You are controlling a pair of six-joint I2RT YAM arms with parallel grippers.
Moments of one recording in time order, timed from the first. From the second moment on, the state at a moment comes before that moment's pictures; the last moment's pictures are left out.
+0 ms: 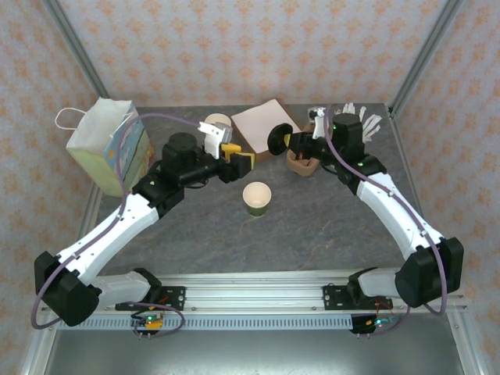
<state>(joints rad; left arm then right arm) -0.52 1.19 1.08 -0.12 0.38 -0.33 0.32 1.30 1.15 -0.22 -0.53 0.36</state>
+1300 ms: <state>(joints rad) -0.49 1.26 1.22 -0.15 0.87 -0.23 0.38 1.38 1.29 -0.37 -1.04 0.22</state>
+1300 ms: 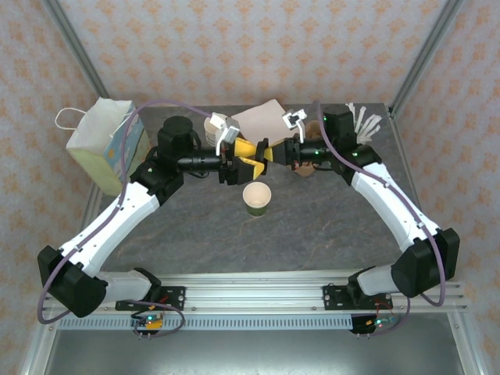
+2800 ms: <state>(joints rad) -0.46 1.35 1.25 -0.09 1.09 -0.28 0.38 1.43 1.39 -0.54 -1.21 0.09</state>
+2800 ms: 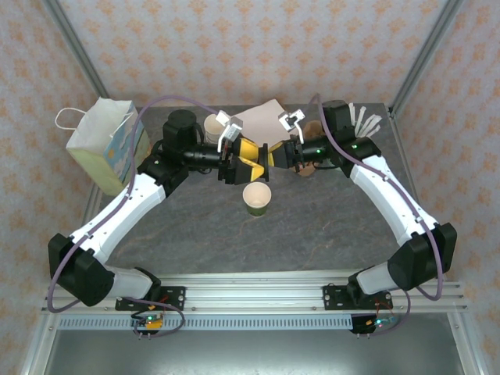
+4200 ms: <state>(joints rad) -0.70 1.92 1.91 -1.27 0.05 -0.05 0.25 1.21 1.17 -0.72 -0.06 0.32</state>
